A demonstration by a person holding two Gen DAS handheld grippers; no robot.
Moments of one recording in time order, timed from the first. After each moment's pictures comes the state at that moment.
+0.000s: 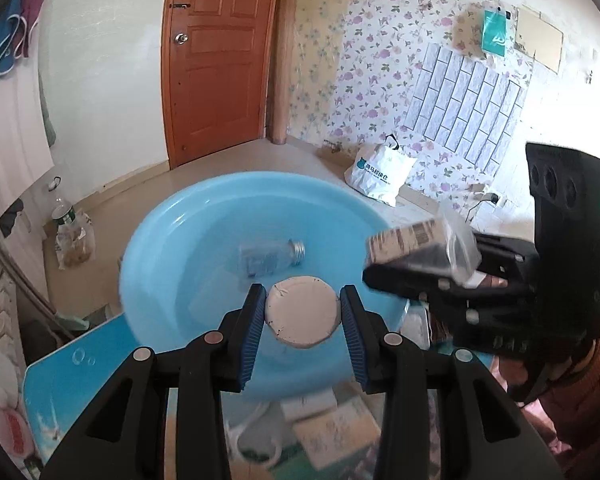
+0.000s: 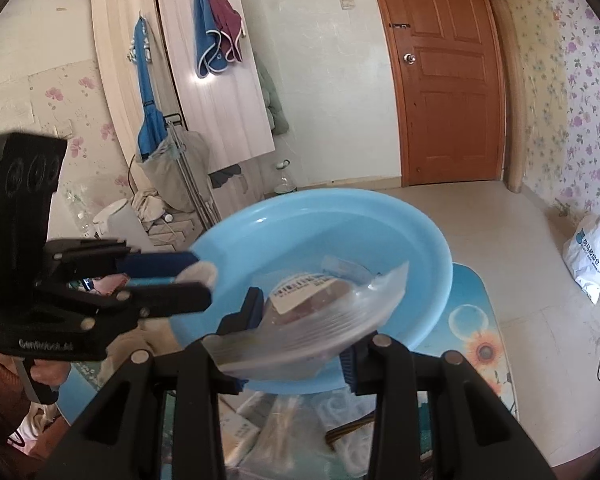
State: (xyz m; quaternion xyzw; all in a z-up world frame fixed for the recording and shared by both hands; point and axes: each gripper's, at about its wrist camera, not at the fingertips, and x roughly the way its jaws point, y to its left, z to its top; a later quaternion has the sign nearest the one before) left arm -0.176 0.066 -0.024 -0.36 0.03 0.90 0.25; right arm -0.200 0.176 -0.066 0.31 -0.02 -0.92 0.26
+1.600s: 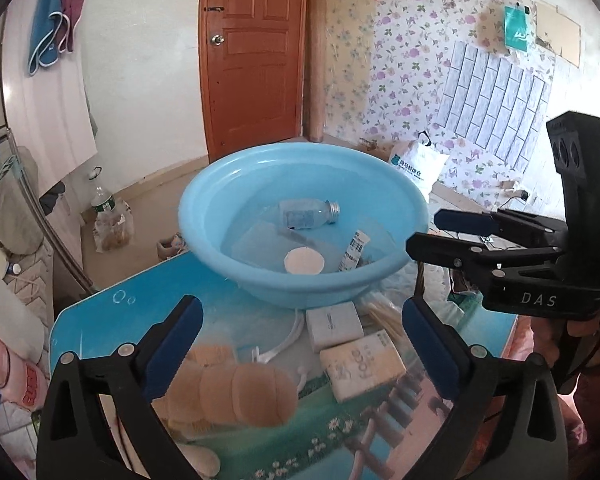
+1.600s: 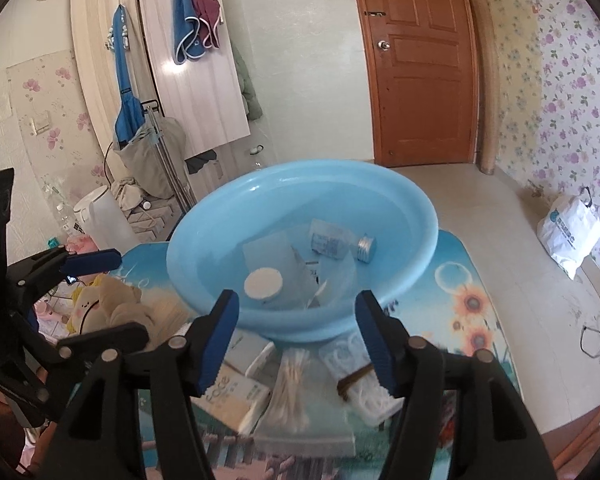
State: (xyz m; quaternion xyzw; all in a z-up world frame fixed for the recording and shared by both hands) left arm -0.109 0.024 -0.035 -0.35 0.04 0.92 0.18; right arm -0.156 0.161 -0.071 0.34 -0.02 -0.92 0.20
